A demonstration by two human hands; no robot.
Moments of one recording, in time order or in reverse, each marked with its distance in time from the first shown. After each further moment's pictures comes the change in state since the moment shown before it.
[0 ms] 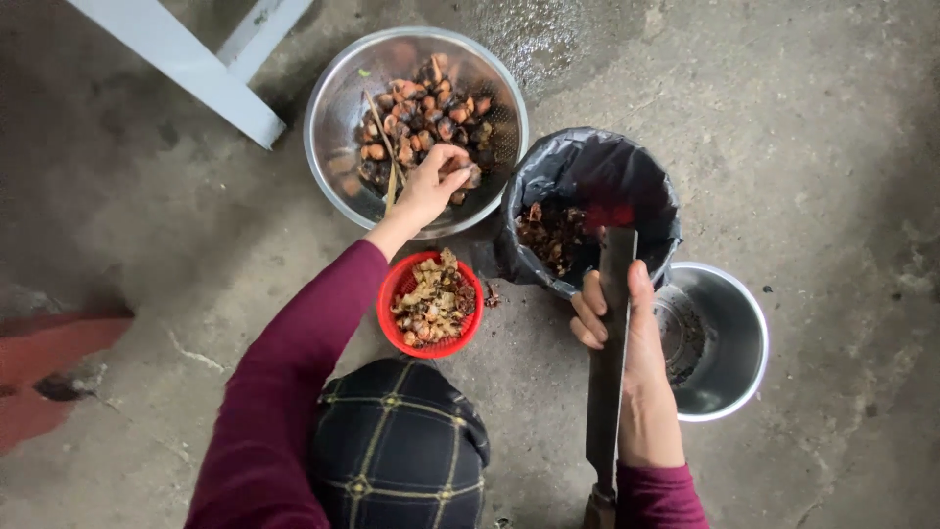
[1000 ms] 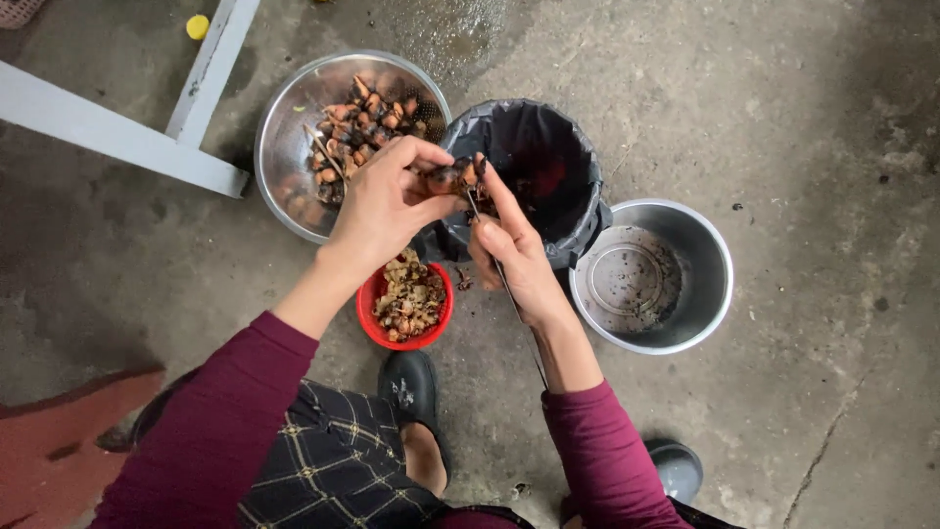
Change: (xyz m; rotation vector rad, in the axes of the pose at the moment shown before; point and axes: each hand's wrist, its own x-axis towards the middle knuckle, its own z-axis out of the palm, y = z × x) left_hand -0.090 0.239 0.043 0.149 -0.149 0.199; right_hand -0.001 -0.015 0.035 -0.244 -0.067 -0.419
